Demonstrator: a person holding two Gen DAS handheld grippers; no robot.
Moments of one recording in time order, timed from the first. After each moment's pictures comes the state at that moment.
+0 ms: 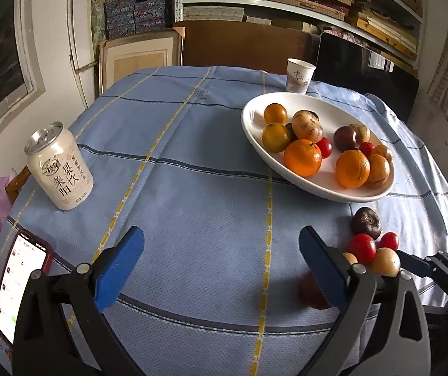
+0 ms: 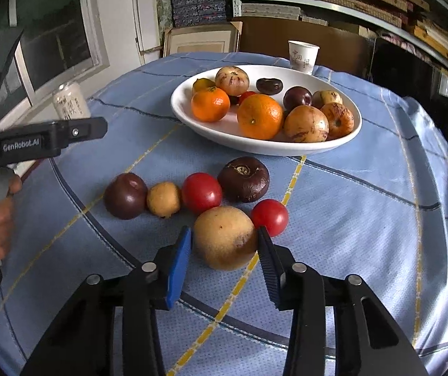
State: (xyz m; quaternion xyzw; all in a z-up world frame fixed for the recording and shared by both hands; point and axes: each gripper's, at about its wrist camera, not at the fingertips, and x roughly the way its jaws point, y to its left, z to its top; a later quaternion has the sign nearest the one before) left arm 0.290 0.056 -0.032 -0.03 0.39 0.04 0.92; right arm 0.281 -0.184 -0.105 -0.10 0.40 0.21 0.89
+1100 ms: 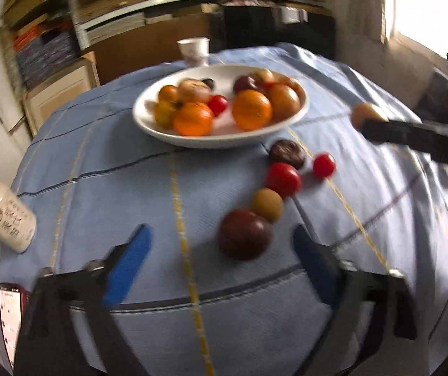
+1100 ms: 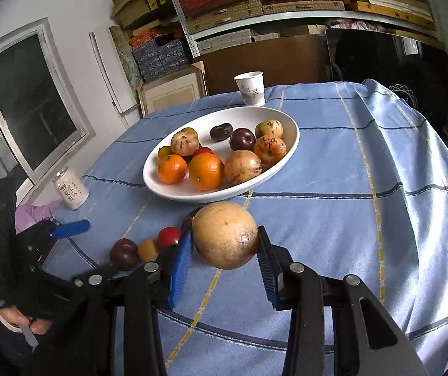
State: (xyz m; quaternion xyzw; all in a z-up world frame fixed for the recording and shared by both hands) left arm 0.261 -0.003 -0.052 0.11 0.41 -0.14 0.90; right arm 0.288 -0.260 -0.068 0.07 0.35 0.20 0.91
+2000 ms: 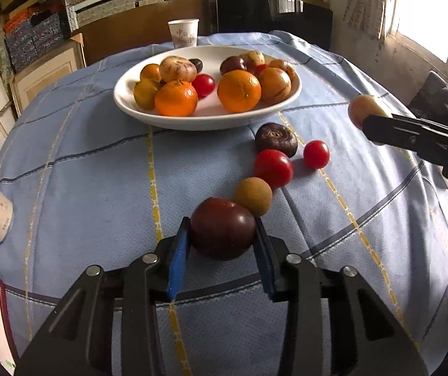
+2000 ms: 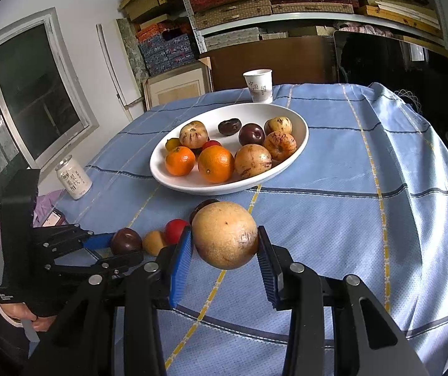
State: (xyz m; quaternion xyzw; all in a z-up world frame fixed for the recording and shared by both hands) left arm 0.274 -0.010 -0.065 0.08 0.43 -0.15 0.88; right arm 0.276 -0.252 -0.065 0.05 0.34 0.20 0.92
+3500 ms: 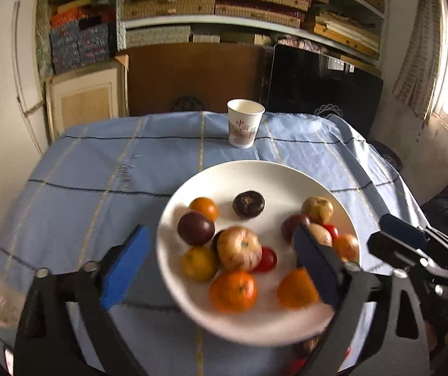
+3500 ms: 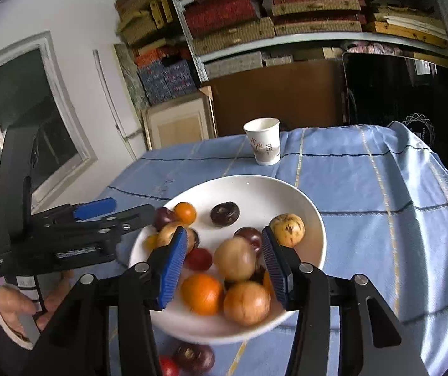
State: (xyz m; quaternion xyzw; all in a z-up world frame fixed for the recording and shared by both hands) left arm 0.412 0.001 0.028 0.00 0.36 -0.06 0.93; right arm 0.388 -0.243 -0.023 0.07 0.30 0.21 0.93
